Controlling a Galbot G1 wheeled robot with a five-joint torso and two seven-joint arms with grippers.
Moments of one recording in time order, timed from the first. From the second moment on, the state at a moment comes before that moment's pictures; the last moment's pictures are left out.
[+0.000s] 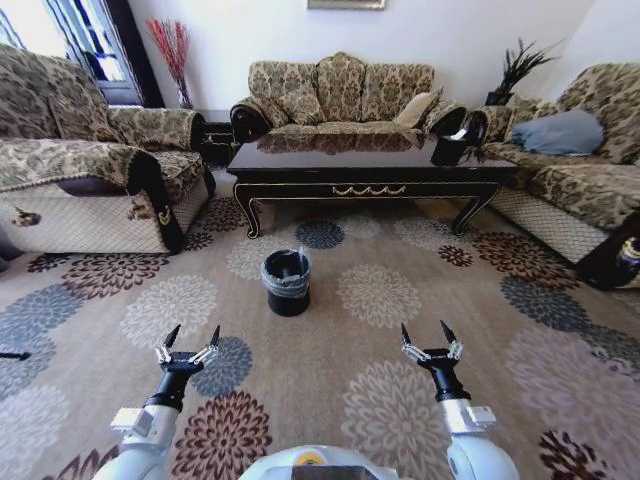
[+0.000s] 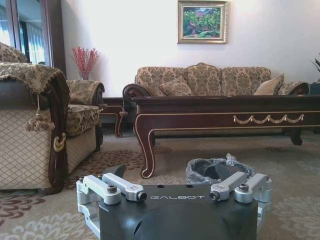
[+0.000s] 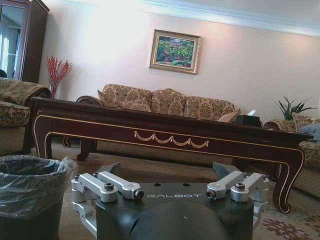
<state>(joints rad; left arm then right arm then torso) 1.91 -1.11 -0.68 -2.25 -0.41 -0.18 -0.14 -1.74 1.32 0.69 2.02 0.17 0.36 0.00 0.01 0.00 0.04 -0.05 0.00</state>
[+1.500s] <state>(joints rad) 1.91 -1.11 -0.68 -2.25 -0.41 -0.18 -0.14 -1.74 1.32 0.69 2.02 0.17 0.36 0.00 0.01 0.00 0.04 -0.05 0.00</state>
